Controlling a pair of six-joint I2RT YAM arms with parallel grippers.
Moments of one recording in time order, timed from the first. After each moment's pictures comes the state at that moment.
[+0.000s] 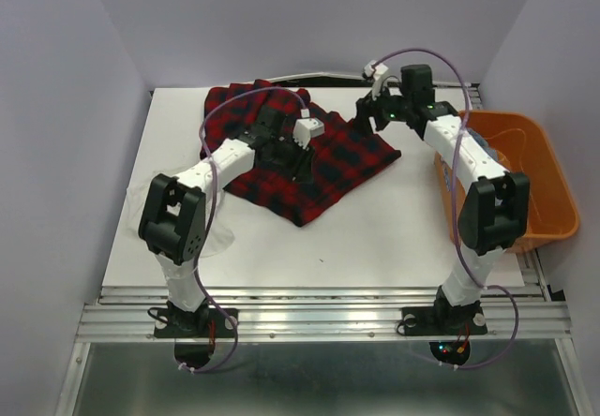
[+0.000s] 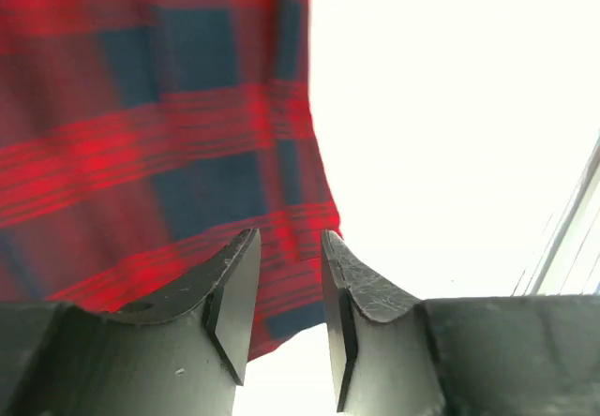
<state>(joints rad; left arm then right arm) -0.50 1.83 1.39 -0.49 0.60 0.19 0.17 1.81 1.62 -0.38 -0.62 -0.35</state>
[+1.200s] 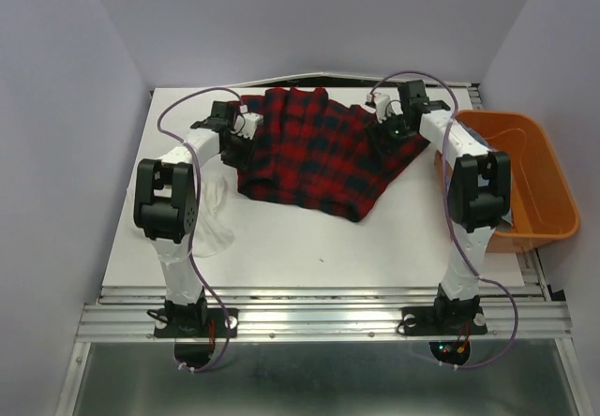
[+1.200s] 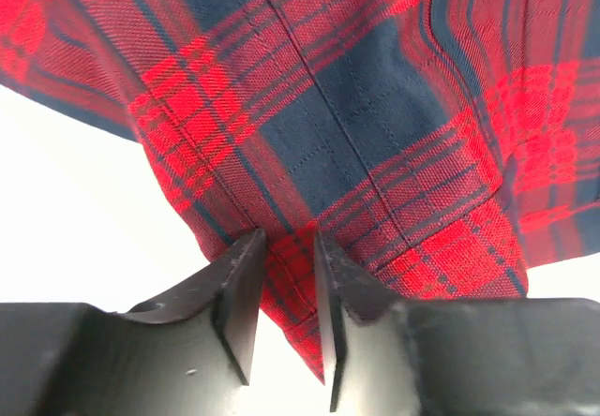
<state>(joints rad) -0.17 1.95 1.46 -0.57 0.26 0.21 0.13 2.09 1.72 -0.71 -0.39 -0.46</state>
